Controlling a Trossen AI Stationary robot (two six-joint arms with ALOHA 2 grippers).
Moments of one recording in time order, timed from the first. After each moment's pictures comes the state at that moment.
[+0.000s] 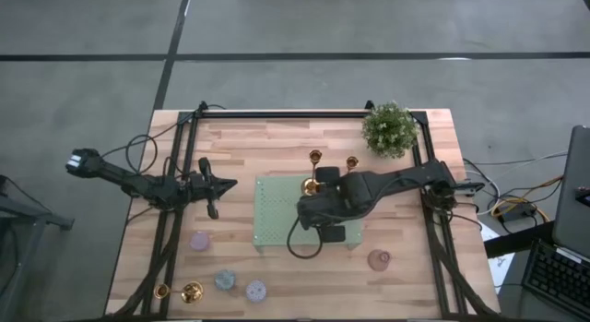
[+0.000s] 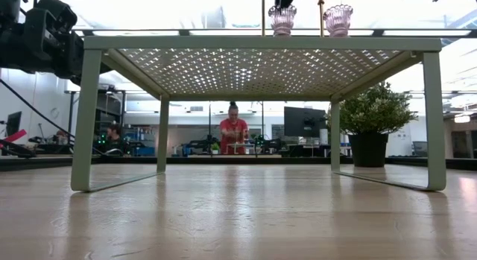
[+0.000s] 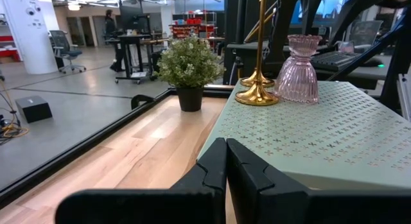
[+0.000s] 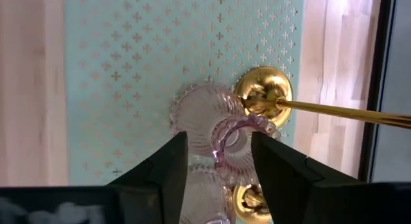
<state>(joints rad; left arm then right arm) -0.32 0.35 0.01 0.29 -0.60 0.00 0.30 2.03 2.22 -1.55 0.31 0.20</state>
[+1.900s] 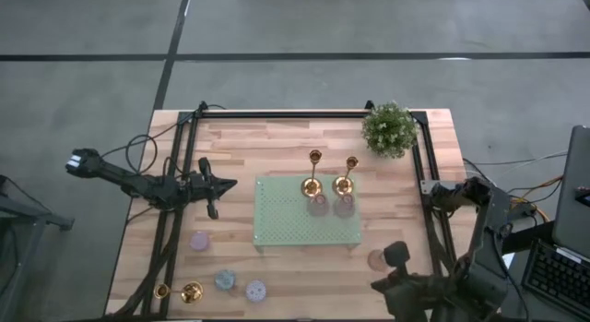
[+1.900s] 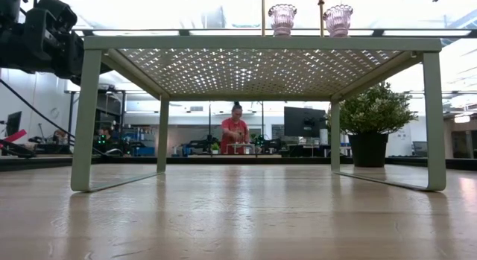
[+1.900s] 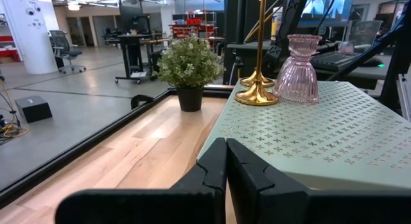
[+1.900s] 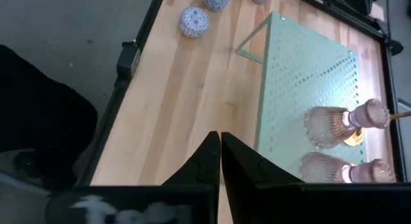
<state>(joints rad) -0.32 0.35 0.01 0.29 -0.60 0.00 1.01 1.86 2.10 -1.45 0.63 0.57</state>
